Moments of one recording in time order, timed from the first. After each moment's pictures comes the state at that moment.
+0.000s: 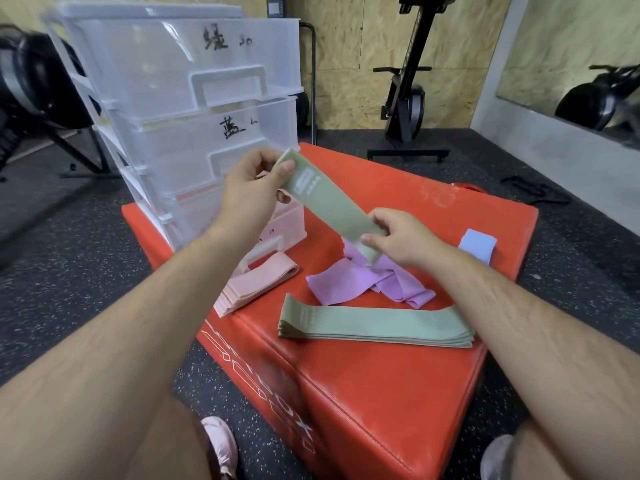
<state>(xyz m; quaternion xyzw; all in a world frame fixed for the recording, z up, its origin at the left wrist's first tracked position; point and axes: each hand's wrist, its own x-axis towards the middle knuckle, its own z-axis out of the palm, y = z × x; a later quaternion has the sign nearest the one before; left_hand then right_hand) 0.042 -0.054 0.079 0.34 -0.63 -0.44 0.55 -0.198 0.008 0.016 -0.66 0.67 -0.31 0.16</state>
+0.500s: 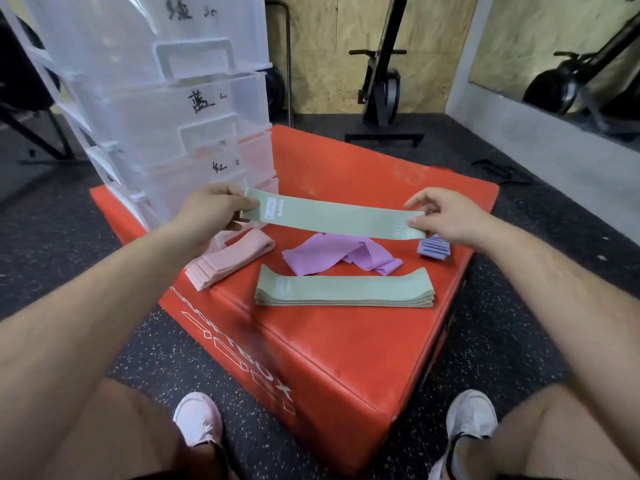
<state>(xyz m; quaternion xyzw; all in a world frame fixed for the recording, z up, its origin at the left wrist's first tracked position) 0.080 -0.050 0.040 0.49 -0.62 -0.50 0.36 -0.283 0.087 0.027 -0.57 0.73 -0.32 0.19</state>
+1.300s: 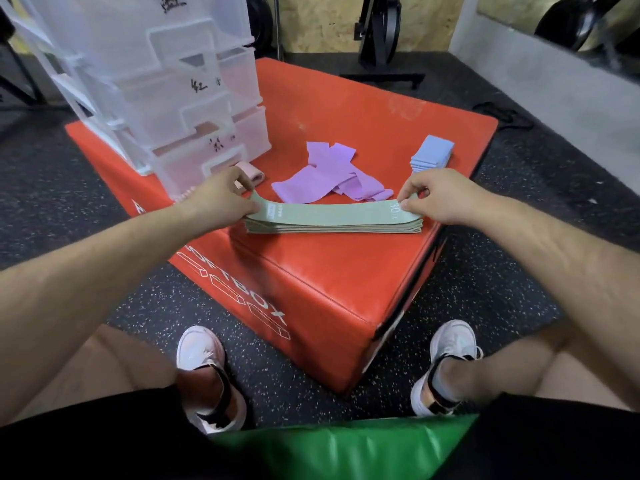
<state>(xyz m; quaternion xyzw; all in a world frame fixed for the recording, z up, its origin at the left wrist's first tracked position) 0.083 0.005 -0.028 0.54 -0.77 -0.29 0.18 -0.261 0.147 -0.020 -0.62 0.76 -0.15 0.11</state>
